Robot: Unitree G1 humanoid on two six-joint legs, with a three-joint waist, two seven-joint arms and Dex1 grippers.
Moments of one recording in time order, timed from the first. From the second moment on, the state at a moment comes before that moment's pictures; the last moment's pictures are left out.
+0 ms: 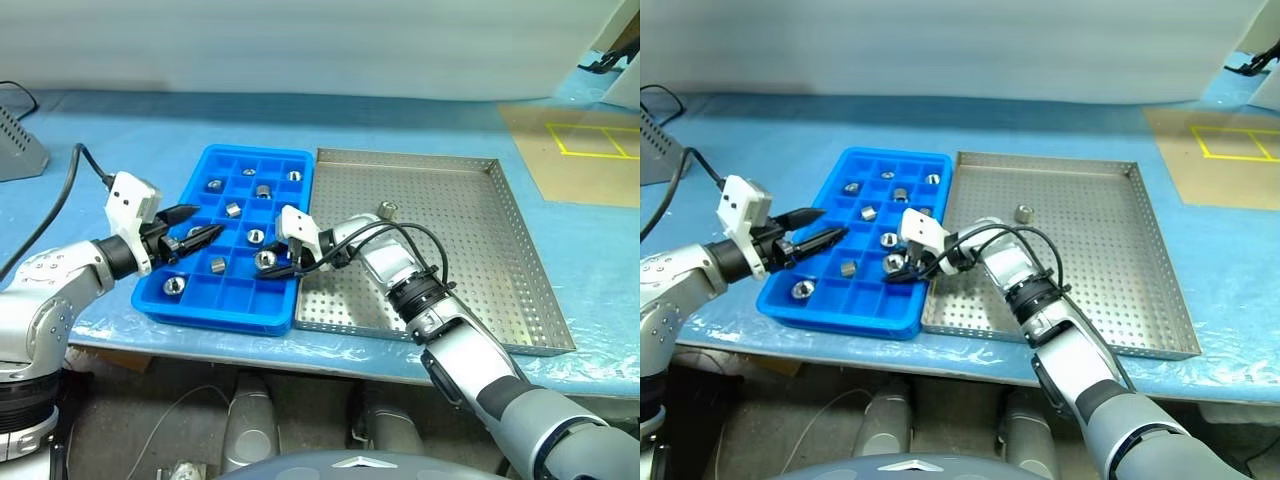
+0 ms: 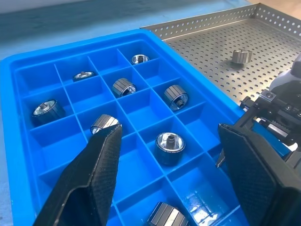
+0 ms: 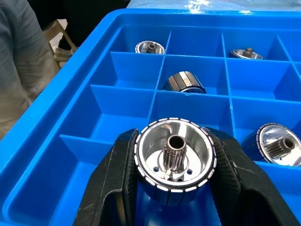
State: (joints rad) left arm -0.20 0.74 0.31 -0.36 -0.63 0.79 -0.69; right arm -0.84 -0.09 0.40 0.58 0.01 0.15 1.17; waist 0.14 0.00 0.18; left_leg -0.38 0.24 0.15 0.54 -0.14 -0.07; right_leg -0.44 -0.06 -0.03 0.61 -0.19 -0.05
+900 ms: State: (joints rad) left arm -0.48 0.58 0.03 -0.11 -0.56 0.67 -0.81; right arm -0.85 -0.35 0.16 0.55 0.03 0.19 0.92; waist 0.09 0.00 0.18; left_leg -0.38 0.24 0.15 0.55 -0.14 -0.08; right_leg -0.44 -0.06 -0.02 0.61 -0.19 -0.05
